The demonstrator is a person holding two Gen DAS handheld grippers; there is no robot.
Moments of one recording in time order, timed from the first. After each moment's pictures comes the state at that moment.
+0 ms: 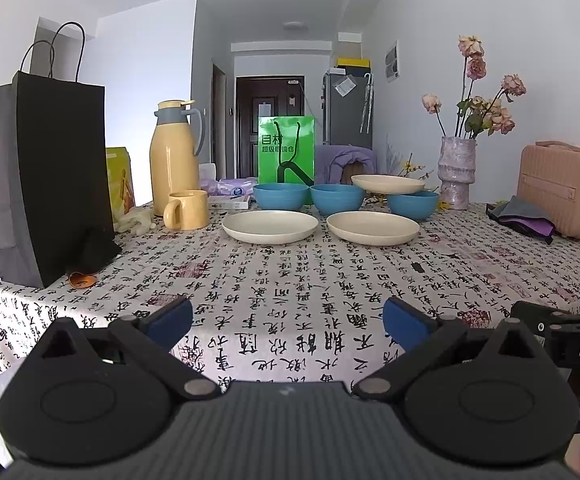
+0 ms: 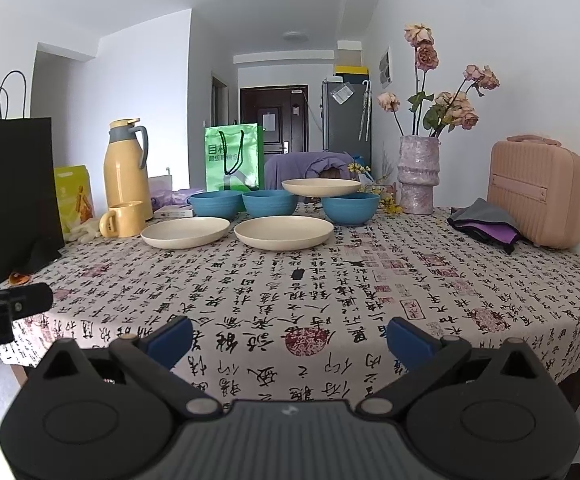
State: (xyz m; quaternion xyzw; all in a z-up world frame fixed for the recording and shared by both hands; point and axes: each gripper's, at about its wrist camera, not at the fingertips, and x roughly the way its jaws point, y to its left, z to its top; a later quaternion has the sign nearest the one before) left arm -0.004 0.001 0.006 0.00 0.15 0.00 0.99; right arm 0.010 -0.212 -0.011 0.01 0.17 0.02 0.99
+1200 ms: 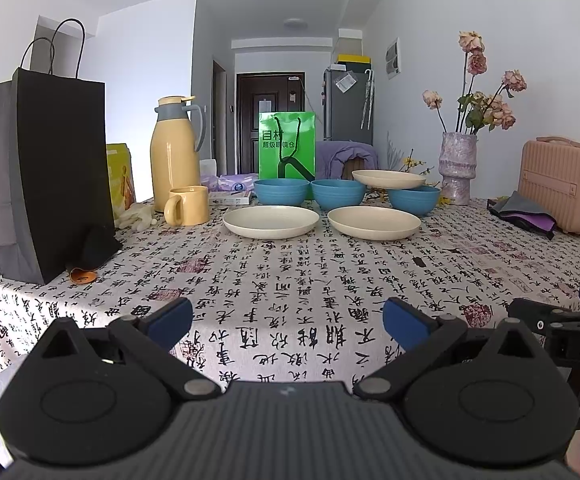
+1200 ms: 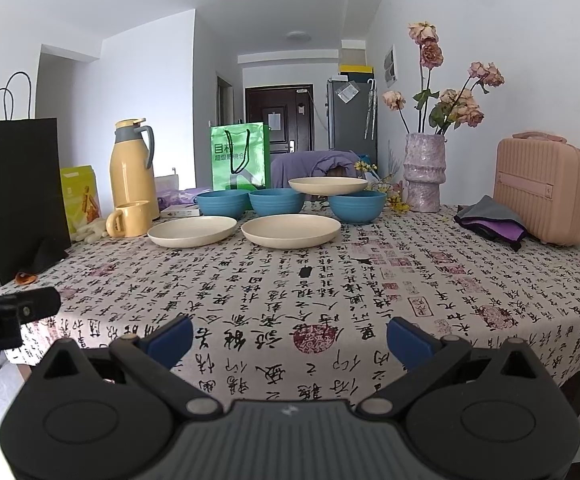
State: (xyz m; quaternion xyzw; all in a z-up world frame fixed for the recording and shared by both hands) left arm -0.006 0.002 0.005 0.00 0.16 0.00 0.99; right arm 0.009 -0.211 -0.014 0.01 0.17 0.04 0.99
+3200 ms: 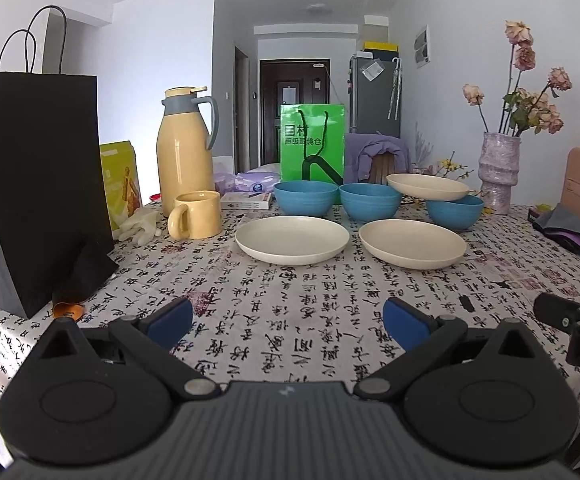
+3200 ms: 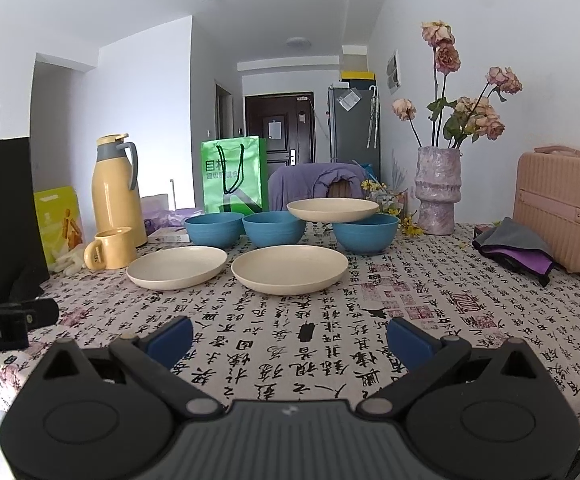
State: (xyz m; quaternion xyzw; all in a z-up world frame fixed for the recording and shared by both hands) left arm 0.108 0.004 0.026 0.00 0.18 0.05 0.98; right arm 0.115 -0.212 0.013 0.02 0.16 0.04 0.99
